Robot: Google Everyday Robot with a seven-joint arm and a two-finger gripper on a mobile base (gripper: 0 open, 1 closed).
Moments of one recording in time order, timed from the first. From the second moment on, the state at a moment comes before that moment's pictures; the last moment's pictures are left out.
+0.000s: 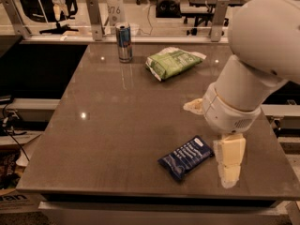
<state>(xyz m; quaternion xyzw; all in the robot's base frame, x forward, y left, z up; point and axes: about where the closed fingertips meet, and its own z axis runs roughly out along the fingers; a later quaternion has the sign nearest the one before) 0.403 -0.117 0.844 -0.79 0.60 0.06 0.09</state>
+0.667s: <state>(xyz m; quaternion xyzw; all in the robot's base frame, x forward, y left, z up) 0.401 -0.110 0.824 -0.80 0.59 0.07 0.07</state>
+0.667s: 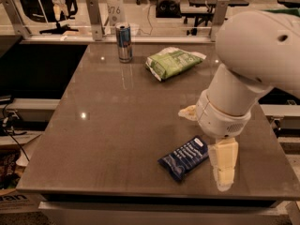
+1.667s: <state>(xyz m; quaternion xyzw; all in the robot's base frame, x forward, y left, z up) 0.401 -0.113 0.819 -0.80 0.60 0.07 0.07</state>
